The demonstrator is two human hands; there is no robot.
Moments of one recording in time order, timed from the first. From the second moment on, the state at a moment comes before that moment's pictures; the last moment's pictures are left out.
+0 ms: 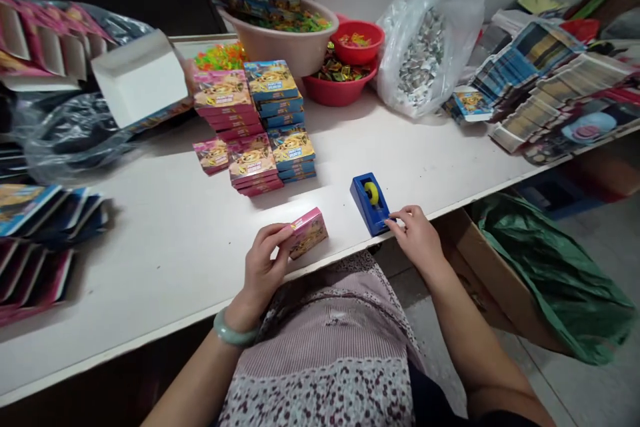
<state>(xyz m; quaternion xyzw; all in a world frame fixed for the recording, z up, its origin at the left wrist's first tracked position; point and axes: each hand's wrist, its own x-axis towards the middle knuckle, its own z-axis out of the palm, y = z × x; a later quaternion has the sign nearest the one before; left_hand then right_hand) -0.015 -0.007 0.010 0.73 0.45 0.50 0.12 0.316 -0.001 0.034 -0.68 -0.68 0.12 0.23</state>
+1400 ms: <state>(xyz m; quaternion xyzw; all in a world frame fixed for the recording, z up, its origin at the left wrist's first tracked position) -0.011 0.000 0.034 0.85 0.41 0.31 0.10 0.174 0.024 0.039 -0.50 -0.54 0.57 0.37</state>
